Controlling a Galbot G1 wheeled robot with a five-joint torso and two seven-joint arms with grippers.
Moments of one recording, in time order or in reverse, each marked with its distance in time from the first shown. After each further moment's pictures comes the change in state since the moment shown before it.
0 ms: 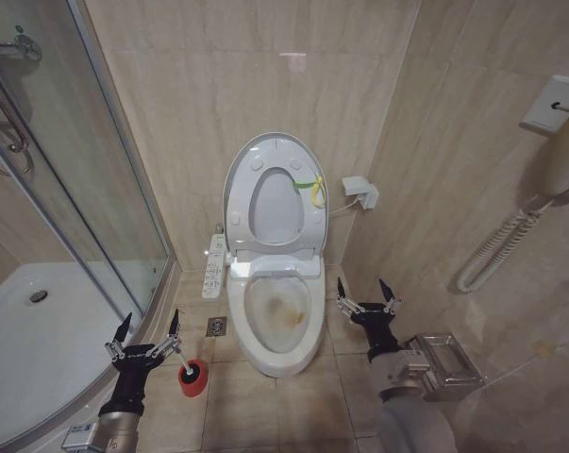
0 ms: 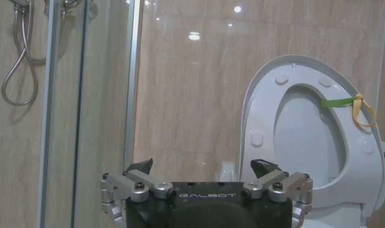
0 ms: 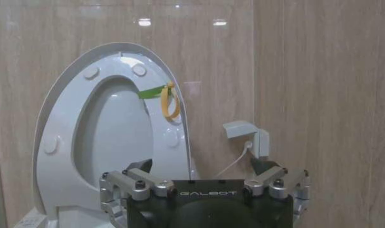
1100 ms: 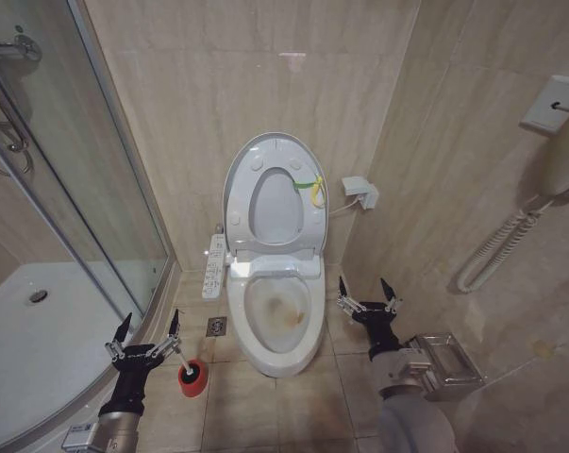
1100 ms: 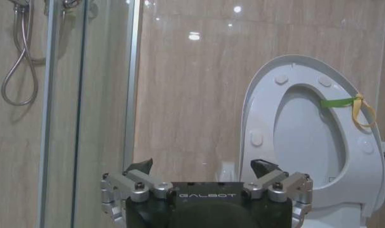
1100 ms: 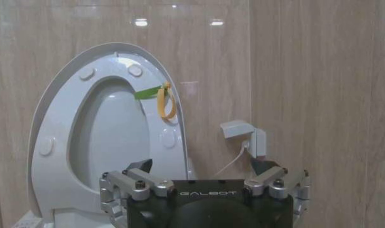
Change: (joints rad) left arm 0.000 0.000 0.000 0.000 0.000 0.000 0.000; right arm 0.004 -0.003 0.002 0.000 0.010 -0.006 0.013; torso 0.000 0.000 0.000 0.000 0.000
